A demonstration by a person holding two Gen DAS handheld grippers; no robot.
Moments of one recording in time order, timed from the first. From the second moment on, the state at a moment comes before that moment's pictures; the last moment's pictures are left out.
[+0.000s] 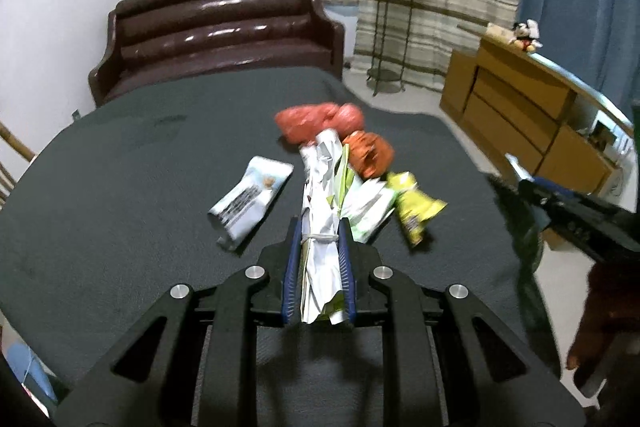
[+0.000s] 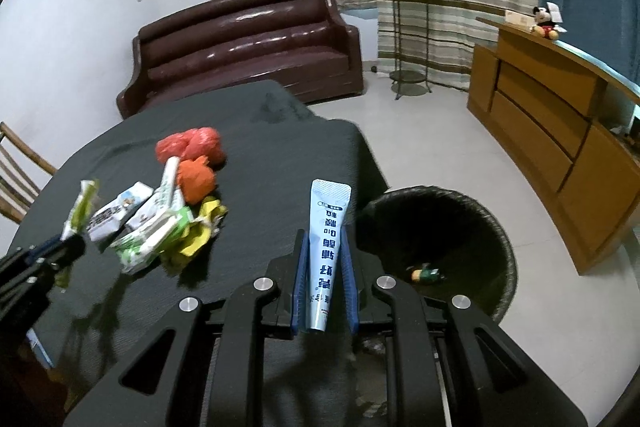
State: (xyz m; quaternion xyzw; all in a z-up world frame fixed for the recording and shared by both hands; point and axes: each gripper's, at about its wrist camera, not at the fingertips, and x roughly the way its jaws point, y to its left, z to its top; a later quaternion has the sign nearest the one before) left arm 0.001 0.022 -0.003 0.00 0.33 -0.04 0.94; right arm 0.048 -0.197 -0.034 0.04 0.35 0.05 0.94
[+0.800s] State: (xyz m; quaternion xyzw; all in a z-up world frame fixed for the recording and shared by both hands) left arm 0.077 -0.130 -0.023 0.05 0.34 -0.16 0.93; right arm 0.066 -0.270 -0.043 0.04 0.34 -0.03 0.94
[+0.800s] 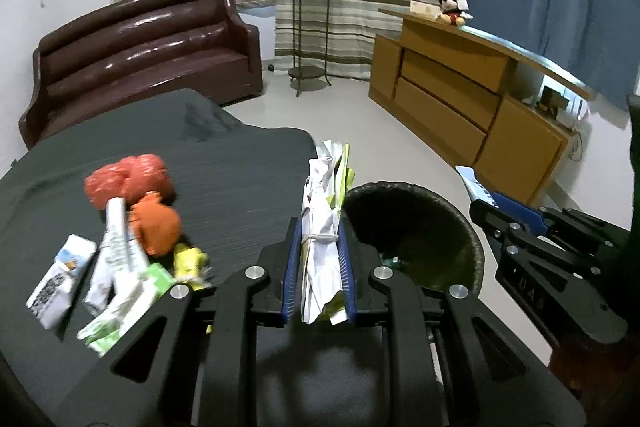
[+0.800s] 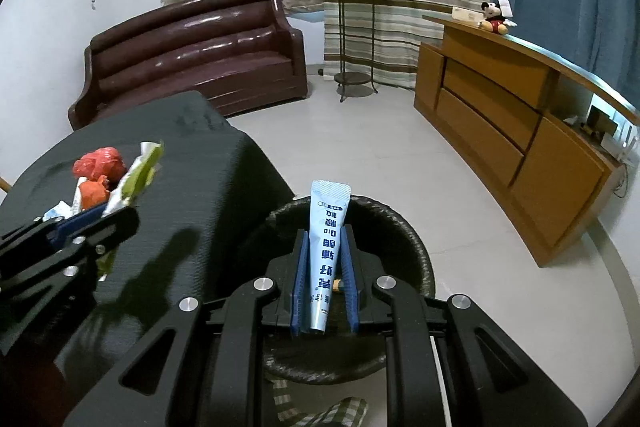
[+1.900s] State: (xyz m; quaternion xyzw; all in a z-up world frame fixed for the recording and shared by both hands) left arm 0.102 -0.179 -0.041 0.08 0.36 -0.14 0.92; right arm 0.076 -0.306 -0.059 0.06 0.34 -0.04 0.94
